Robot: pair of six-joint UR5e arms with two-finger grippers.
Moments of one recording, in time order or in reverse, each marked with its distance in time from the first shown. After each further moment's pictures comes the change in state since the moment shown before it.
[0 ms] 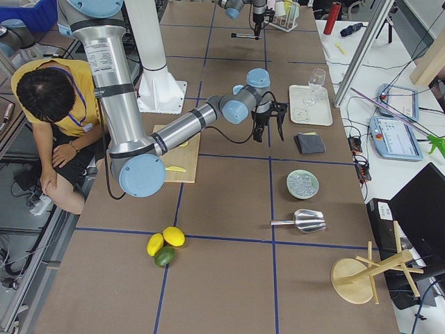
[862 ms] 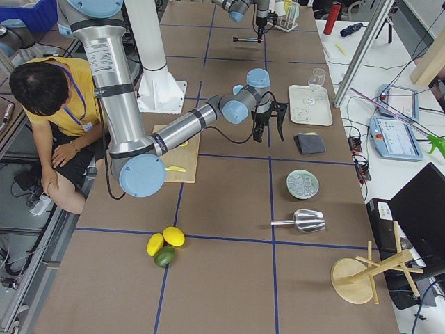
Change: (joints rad) left arm 0.000 -0.047 0.067 -0.002 -0.035 -0.140; right arm -0.001 0.000 -0.002 0.000 -0.001 0.006
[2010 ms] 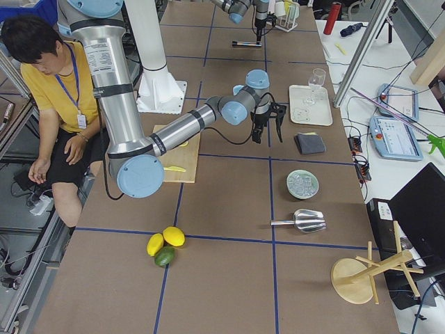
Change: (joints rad) left arm 0.011 0.005 0.027 -0.016 0.005 -0.010; right arm 0.000 -0.012 0.009 0.000 0.003 0.002
